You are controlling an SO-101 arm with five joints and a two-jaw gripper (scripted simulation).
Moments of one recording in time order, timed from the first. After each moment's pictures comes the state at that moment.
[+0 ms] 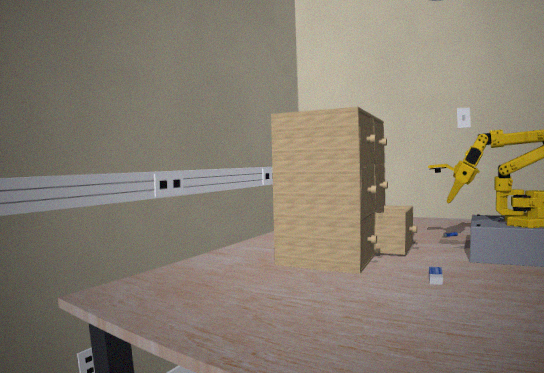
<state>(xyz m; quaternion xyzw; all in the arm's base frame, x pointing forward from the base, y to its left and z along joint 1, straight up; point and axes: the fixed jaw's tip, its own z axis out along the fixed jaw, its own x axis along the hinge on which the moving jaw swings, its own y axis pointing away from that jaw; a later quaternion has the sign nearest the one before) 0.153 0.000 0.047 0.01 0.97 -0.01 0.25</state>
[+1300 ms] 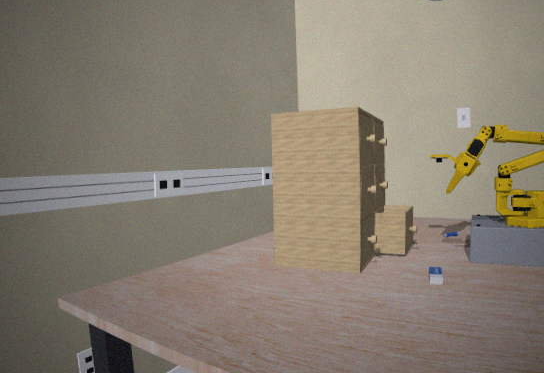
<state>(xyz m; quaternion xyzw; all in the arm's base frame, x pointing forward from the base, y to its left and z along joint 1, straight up) 0.155 0.000 0.070 0.01 0.96 -0.01 0.29</state>
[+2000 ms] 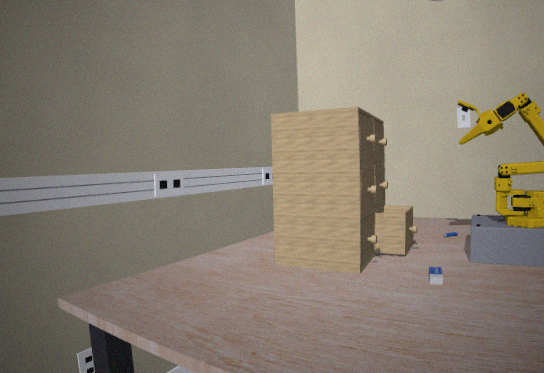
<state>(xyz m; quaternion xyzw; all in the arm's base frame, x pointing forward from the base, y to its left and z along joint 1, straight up) 0.123 0.000 0.184 0.01 0.88 -0.02 0.48</state>
